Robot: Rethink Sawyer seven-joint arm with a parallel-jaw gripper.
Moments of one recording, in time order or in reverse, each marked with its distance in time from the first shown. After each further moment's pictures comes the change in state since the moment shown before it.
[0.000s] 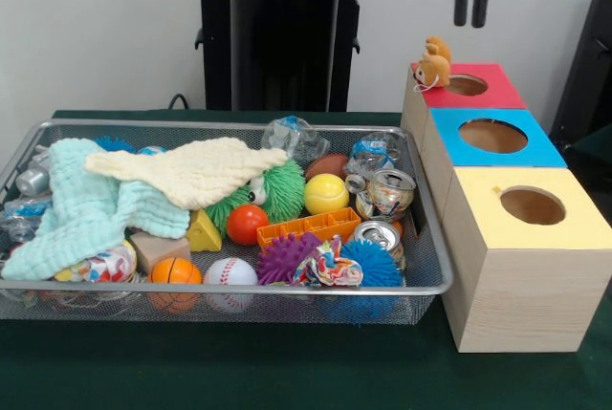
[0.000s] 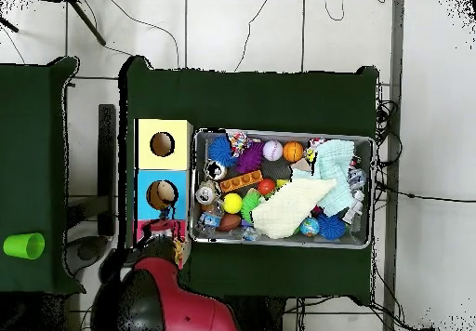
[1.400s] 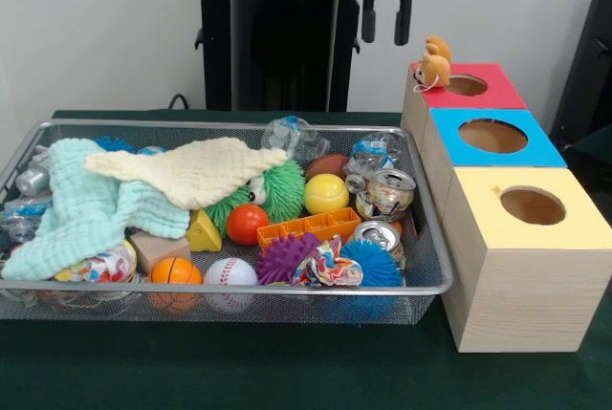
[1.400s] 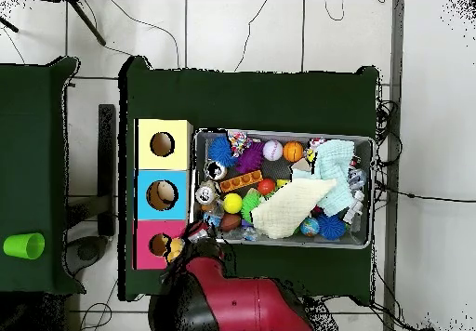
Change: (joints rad) arm -0.326 -0.024 0.184 -0.040 -0.611 0.056 -0.065
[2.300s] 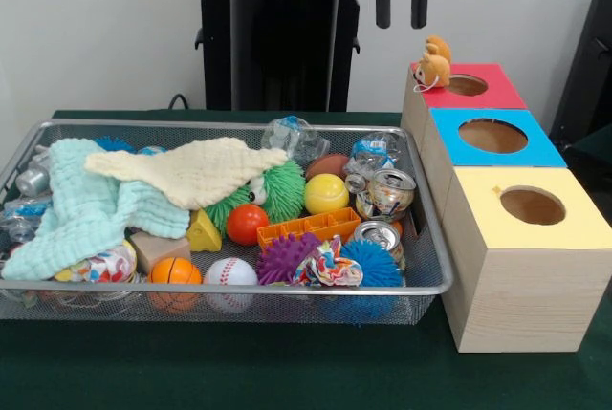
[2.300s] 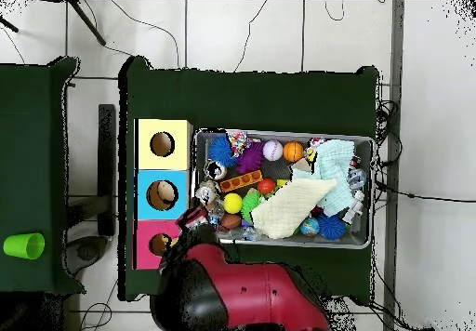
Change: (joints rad) arm -0.150 -0.067 0.194 0.000 0.048 0.088 0.000
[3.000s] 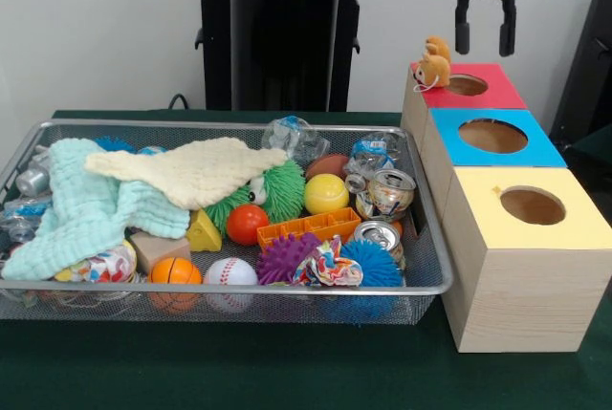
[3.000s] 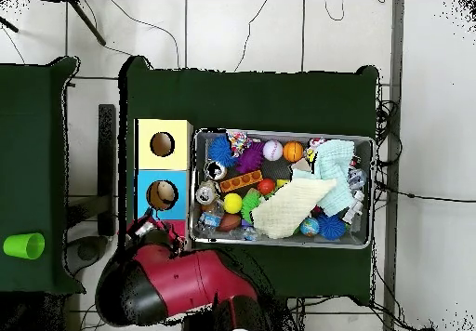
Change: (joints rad) arm 0.253 0.136 -0.069 -0.089 -0.036 0.000 0.000
